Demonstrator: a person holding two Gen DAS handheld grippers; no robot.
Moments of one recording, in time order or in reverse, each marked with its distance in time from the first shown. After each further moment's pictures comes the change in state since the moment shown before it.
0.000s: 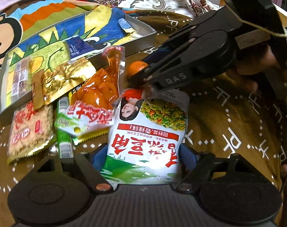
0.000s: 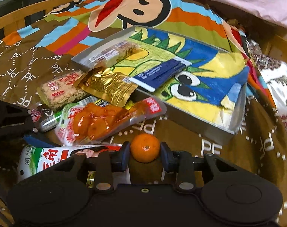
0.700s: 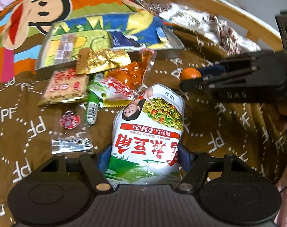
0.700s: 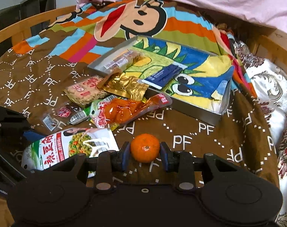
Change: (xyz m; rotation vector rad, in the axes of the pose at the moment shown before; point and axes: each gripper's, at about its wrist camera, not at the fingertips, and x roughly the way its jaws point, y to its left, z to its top) left arm -0.057 -0.002 -0.029 -0.310 -0.064 0.071; right arm -0.073 0.028 -0.022 0.029 -0.063 -0.027
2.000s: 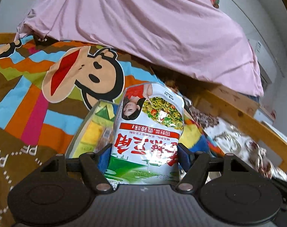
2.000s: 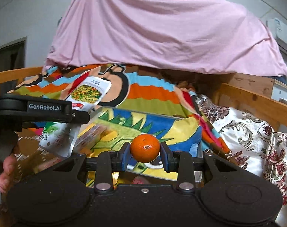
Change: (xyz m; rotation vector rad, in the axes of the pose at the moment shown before) left arm 0.008 0.072 0.098 -0.352 -0.579 0.113; right arm 0.018 0.002 0.038 0.124 -0.422 -0.255
